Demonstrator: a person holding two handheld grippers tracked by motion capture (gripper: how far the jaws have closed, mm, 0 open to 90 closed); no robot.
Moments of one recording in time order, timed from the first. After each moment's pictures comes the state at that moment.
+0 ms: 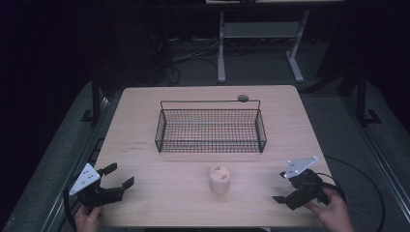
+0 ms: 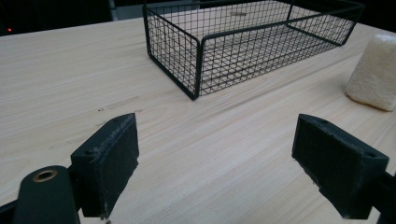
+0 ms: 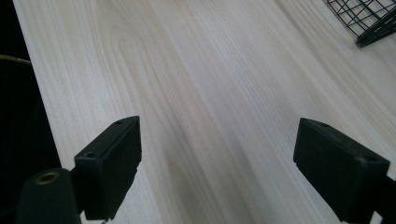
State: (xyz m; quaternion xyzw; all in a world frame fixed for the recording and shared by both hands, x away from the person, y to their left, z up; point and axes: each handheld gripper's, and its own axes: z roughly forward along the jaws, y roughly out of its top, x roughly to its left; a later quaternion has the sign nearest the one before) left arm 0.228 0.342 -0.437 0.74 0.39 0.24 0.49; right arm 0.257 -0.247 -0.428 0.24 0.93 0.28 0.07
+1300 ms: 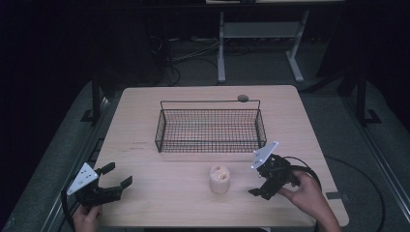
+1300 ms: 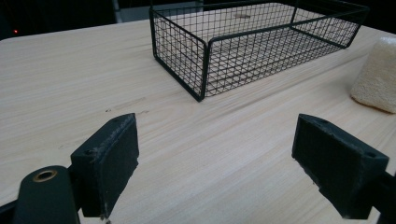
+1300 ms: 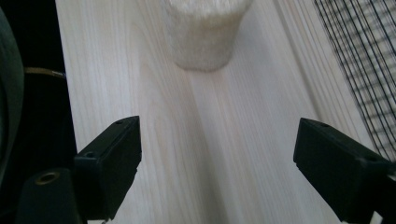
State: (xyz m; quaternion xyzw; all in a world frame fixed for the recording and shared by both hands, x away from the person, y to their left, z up) left arm 0.228 0.347 -0.435 0.74 0.39 0.24 0.50; right arm 0.287 -0.163 -0.391 0.13 0.96 0.25 0.04
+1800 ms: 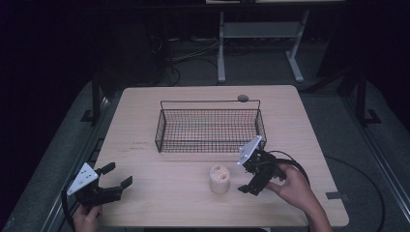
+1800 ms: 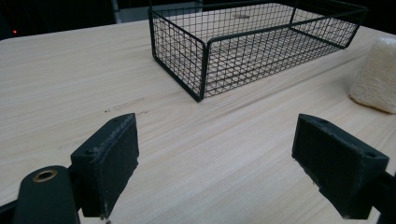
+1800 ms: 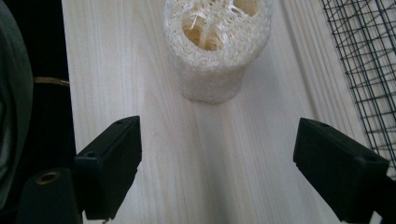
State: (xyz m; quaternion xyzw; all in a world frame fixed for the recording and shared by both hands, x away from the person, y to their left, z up) left arm 0.228 0.346 -0.435 0.74 0.39 0.24 0.50; right arm 0.300 -0.131 -0.388 0.11 0.97 0.23 0.02
